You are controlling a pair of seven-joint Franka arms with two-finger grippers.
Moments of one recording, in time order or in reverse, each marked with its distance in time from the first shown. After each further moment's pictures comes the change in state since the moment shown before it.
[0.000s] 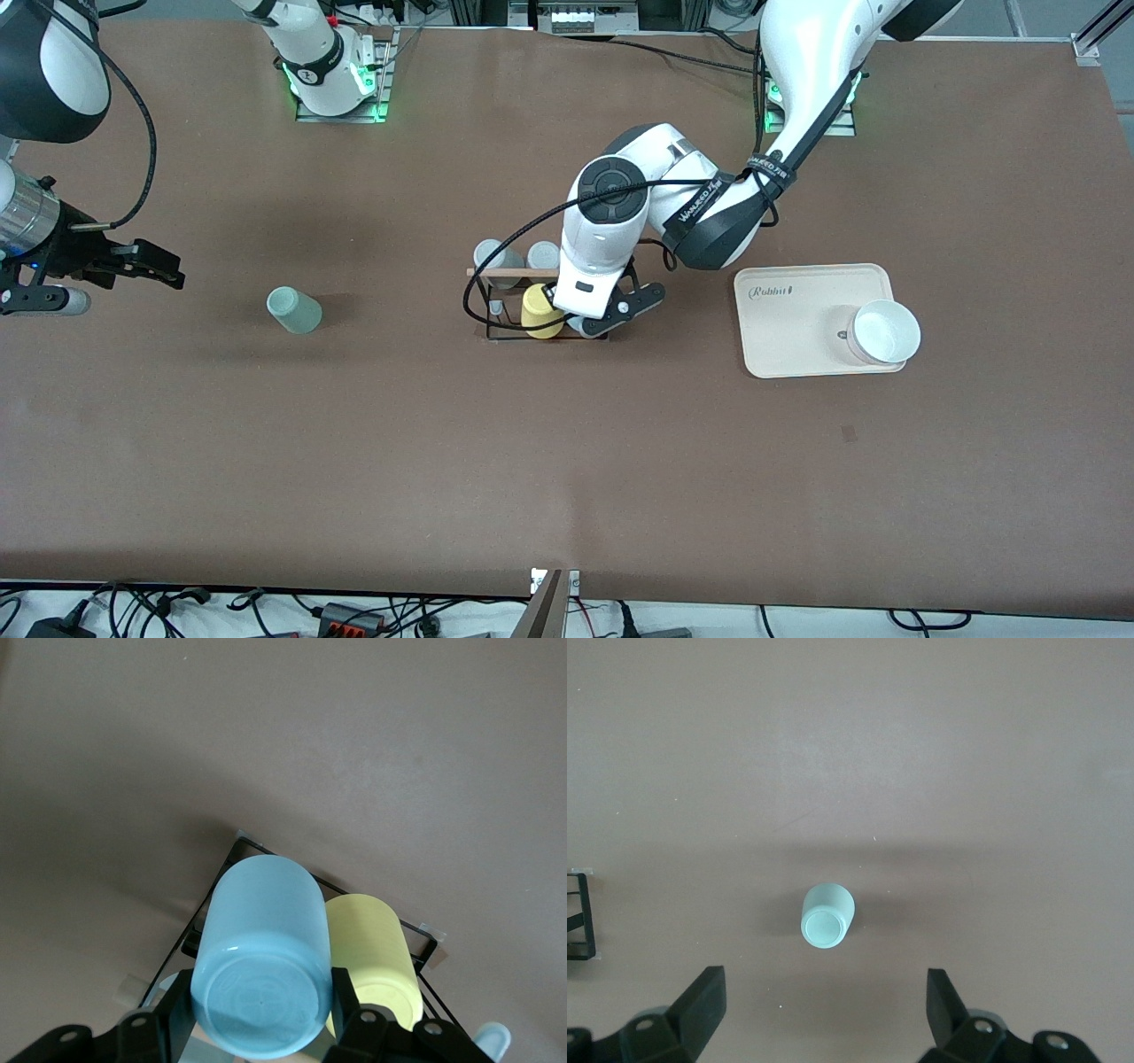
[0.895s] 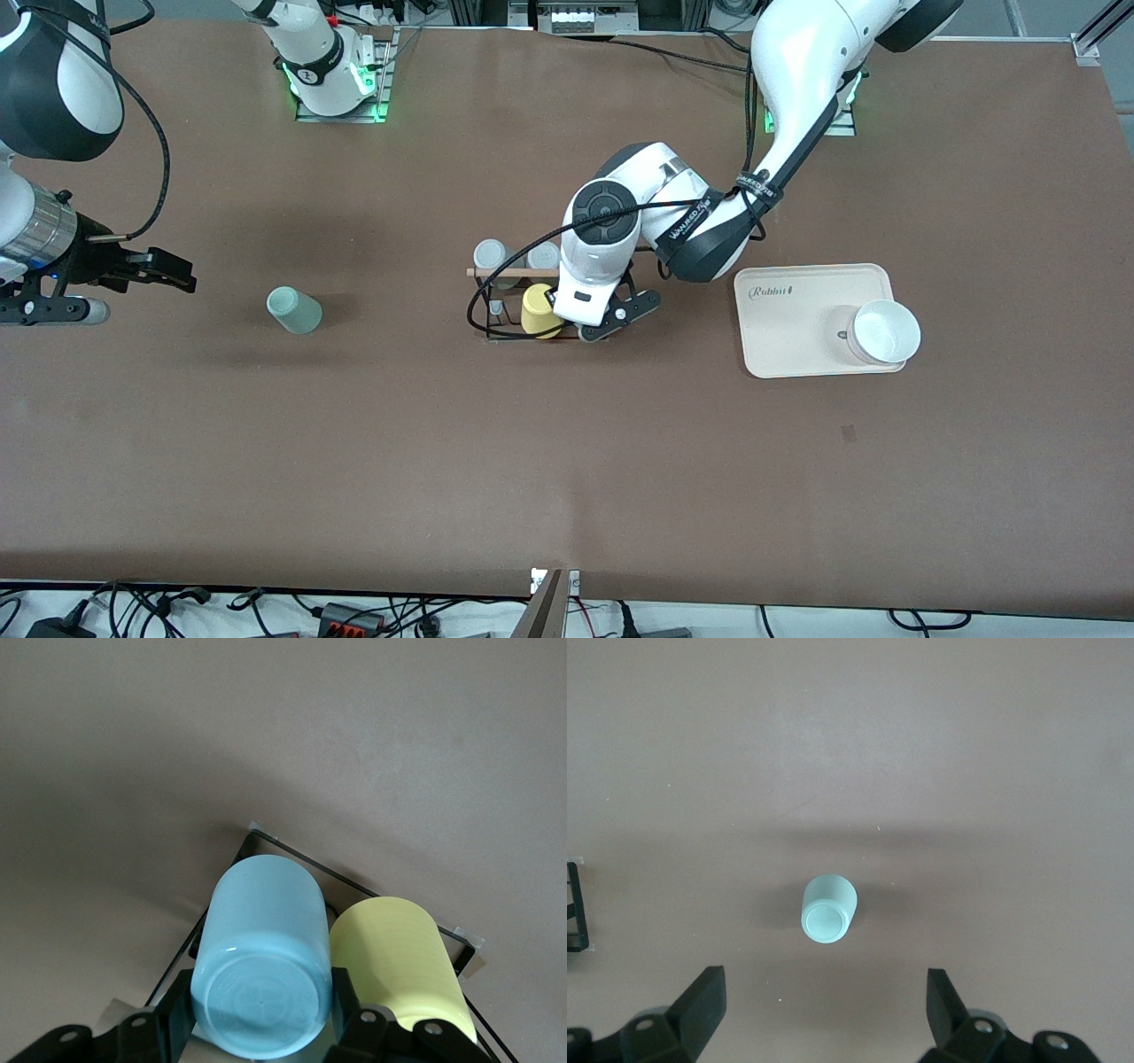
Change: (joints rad) left arm -0.004 0.038 0.002 -0.018 0.001 0.010 -0.001; right arm 0.005 0.035 0.003 0.000 0.000 -0.010 -0.002
